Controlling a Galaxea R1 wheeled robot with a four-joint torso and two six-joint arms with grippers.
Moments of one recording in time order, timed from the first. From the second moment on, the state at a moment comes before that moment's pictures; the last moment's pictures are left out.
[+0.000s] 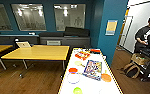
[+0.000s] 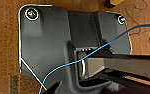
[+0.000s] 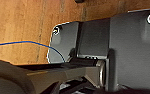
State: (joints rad) left arm 1.53 2.88 -2.46 -0.16 -0.08 0.18; right arm -1.52 2.80 -2.24 -0.22 0.10 0.10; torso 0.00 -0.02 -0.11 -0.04
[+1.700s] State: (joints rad) left arm 1.51 2.69 -2.12 -0.16 -0.15 0.18; right arm -1.14 2.00 -1.39 -0.22 0.15 0.47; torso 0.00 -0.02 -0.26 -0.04
